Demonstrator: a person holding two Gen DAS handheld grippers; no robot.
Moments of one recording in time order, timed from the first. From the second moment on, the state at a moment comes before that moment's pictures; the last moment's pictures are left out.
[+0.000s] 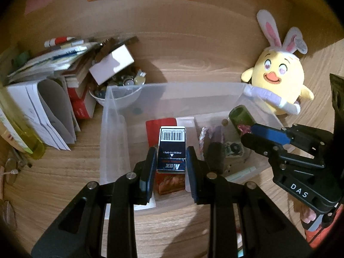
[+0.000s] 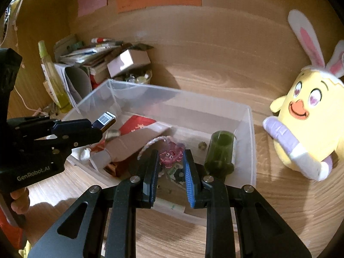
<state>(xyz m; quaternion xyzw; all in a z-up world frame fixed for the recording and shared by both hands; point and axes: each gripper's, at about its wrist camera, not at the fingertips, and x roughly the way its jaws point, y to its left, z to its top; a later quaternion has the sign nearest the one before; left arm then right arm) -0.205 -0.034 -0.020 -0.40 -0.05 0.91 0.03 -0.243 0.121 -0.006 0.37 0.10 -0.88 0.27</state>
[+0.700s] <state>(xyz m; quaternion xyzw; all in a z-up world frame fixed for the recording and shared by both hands) -0.192 -0.028 -0.006 -0.39 -0.04 0.92 0.03 -0.234 0.128 0.010 0.35 0.09 -0.89 0.26</state>
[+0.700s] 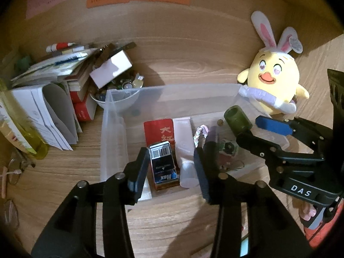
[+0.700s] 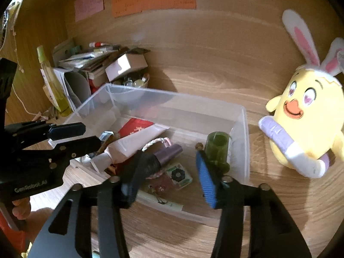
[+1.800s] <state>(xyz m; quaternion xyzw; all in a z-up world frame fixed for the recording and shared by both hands) -0.094 -0.042 -0.003 -0.39 -0.03 0.92 0.01 -0.125 0.148 0.007 0.35 0.12 -0.88 0.31</state>
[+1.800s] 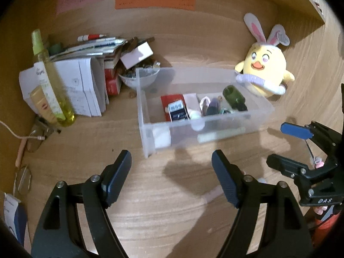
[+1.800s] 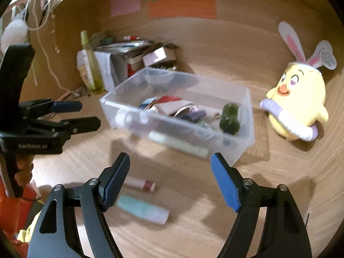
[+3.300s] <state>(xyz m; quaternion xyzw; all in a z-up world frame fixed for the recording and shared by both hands) -0.120 0.027 -0.065 -0.47 0.05 0.88 0.08 -0.115 0.161 -0.059 0.42 0.14 -0.84 0.31</state>
